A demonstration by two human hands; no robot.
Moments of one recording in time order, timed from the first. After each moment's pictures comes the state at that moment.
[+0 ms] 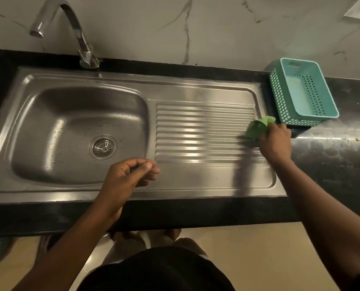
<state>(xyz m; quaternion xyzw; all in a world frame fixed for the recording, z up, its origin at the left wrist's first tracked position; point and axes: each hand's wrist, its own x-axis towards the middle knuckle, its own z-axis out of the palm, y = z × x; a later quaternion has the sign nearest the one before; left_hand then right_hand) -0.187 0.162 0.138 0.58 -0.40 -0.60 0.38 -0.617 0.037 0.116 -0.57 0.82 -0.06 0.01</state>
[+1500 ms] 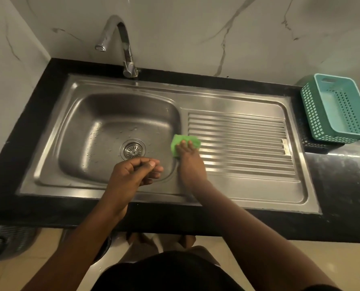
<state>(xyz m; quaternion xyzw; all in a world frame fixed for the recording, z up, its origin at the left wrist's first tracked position) -0.115 0.164 0.156 0.61 -0.34 -0.57 0.44 -0.299 0.079 0.081 -0.76 0.61 -0.07 0.22</state>
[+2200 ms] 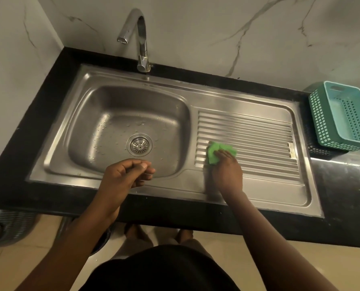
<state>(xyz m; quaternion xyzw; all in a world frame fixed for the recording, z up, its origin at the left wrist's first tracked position) -0.068 0.192 0.141 0.61 -0.34 -0.56 0.44 -0.370 0.099 0.073 -0.67 0.72 -0.11 0.17</state>
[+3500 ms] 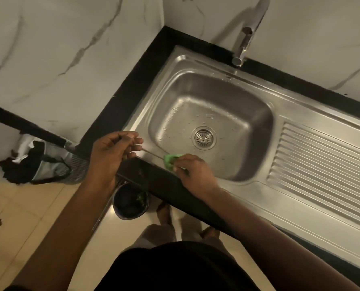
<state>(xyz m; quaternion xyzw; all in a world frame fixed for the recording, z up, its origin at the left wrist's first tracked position) 0.107 0.243 0.152 0.71 -0.19 -0.40 0.54 -0.115 0.146 0.090 -0.84 0.38 -0.06 0.39</state>
